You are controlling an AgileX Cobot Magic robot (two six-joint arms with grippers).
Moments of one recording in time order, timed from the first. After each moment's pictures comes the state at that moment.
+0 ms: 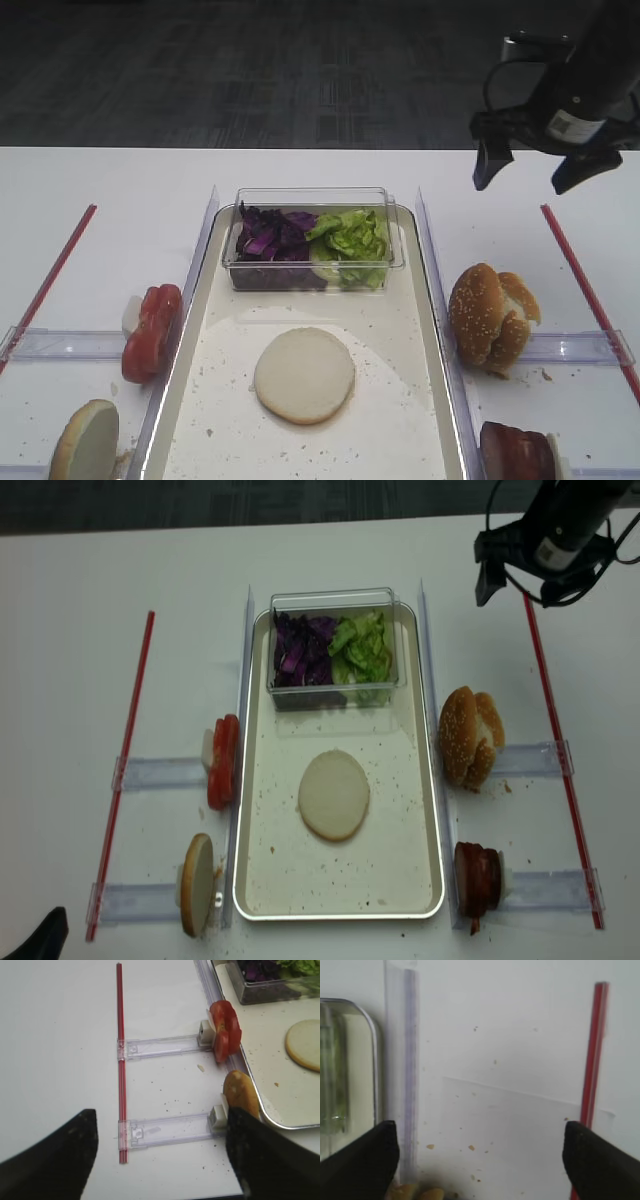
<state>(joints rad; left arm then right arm) 0.04 0.02 -0.49 -0.07 1.19 0.05 0.07 1.91 -1.50 0.24 0.98 -0.09</state>
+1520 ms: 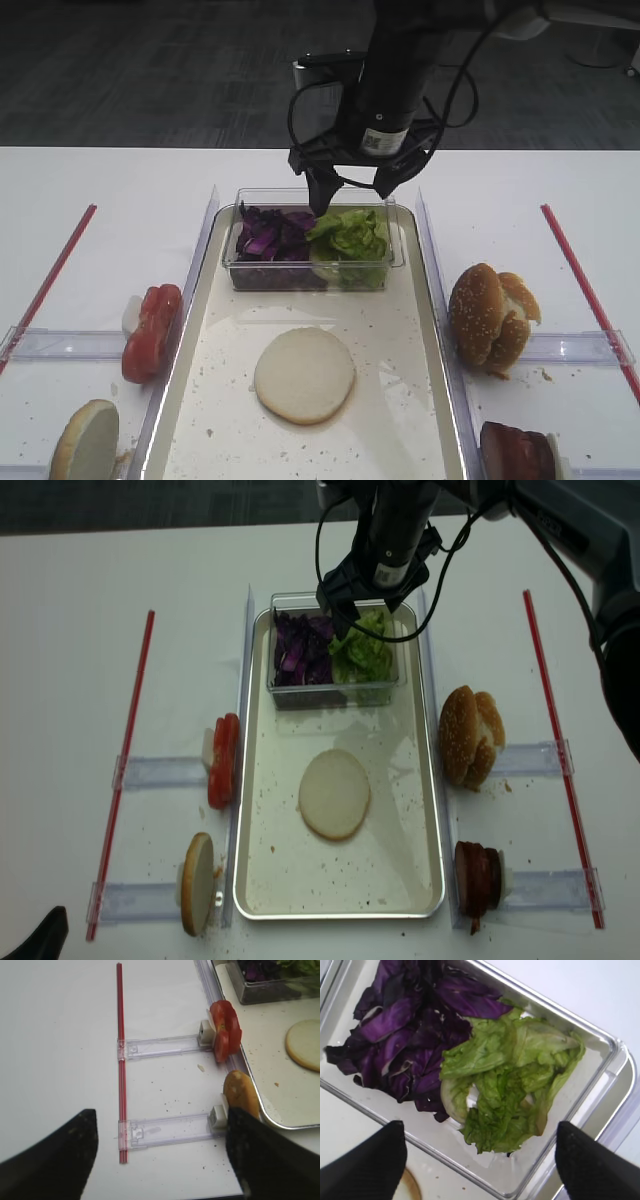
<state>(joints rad) 0.04 0.02 -0.49 -0.07 1.19 0.05 0.47 2.12 -1.84 0.20 1.10 -0.11</state>
